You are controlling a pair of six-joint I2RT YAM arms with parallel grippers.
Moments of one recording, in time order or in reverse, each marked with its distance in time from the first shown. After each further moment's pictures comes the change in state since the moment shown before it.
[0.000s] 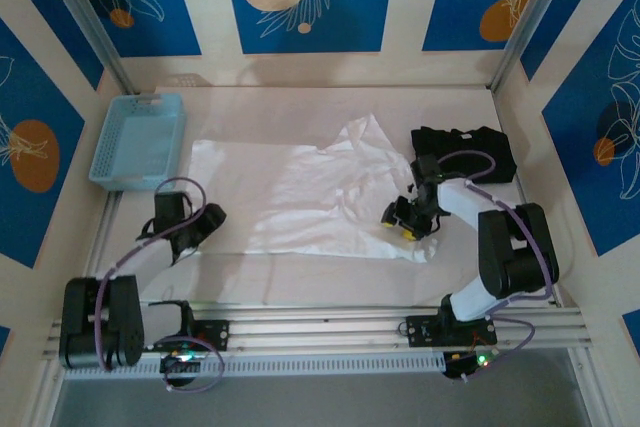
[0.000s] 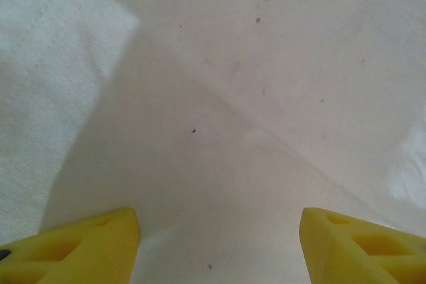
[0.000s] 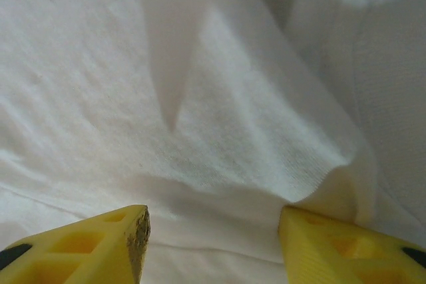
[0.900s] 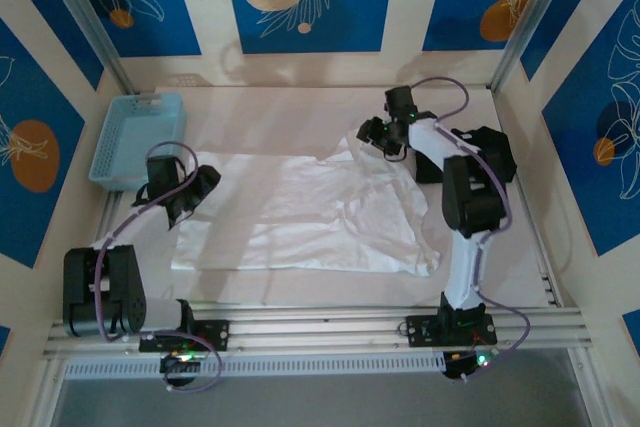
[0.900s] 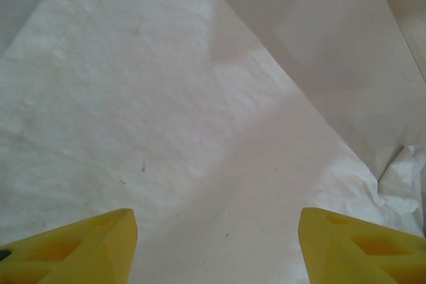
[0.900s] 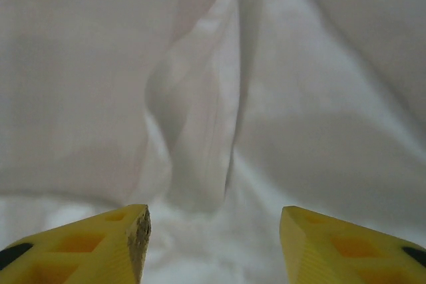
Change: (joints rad) left arm 0.014 0.207 0.307 0.031 0.027 -0.059; right arm 0.059 0.562 0.804 0.205 0.127 0.050
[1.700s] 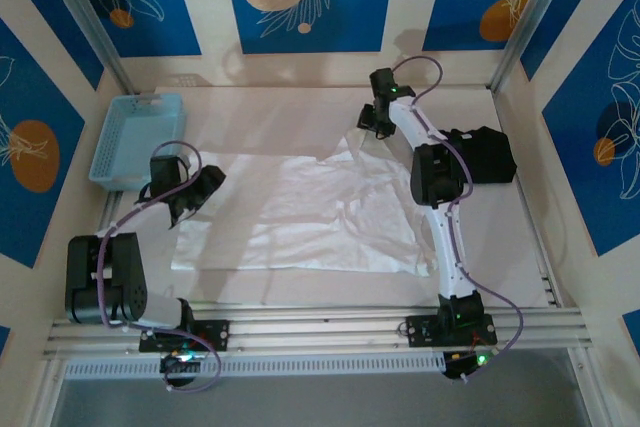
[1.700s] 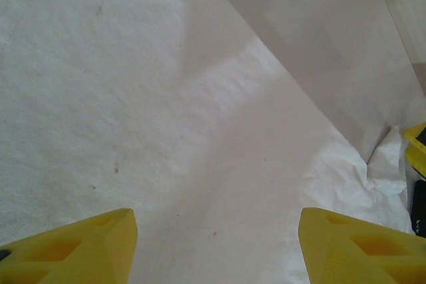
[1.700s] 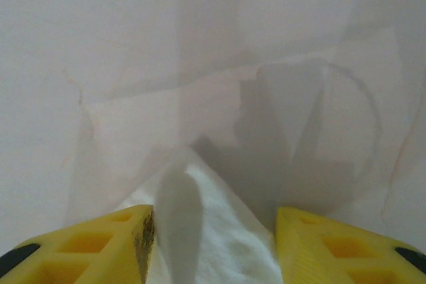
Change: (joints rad) left arm 0.000 0.064 0.001 0.057 0.078 0.011; right arm 0.002 0.528 0.799 -0.408 0.196 -0.176
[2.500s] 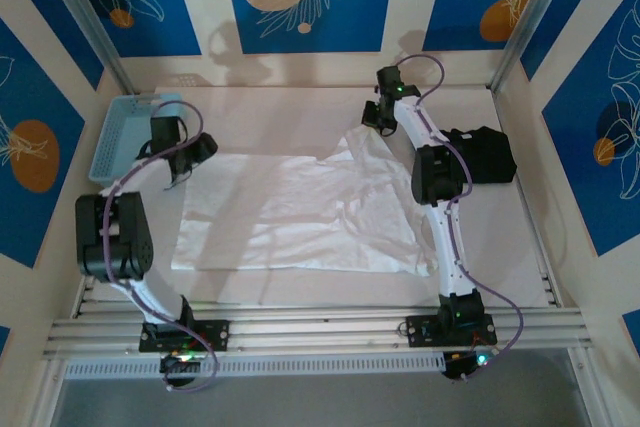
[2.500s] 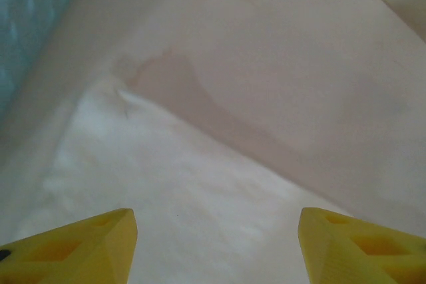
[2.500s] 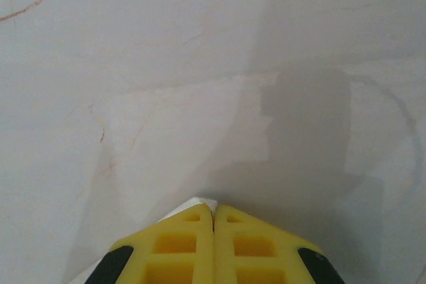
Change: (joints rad) left arm -0.001 0.298 0.454 -0.192 -0.227 0.233; right arm -0.038 0.072 0.093 0.027 -0.122 -0.100
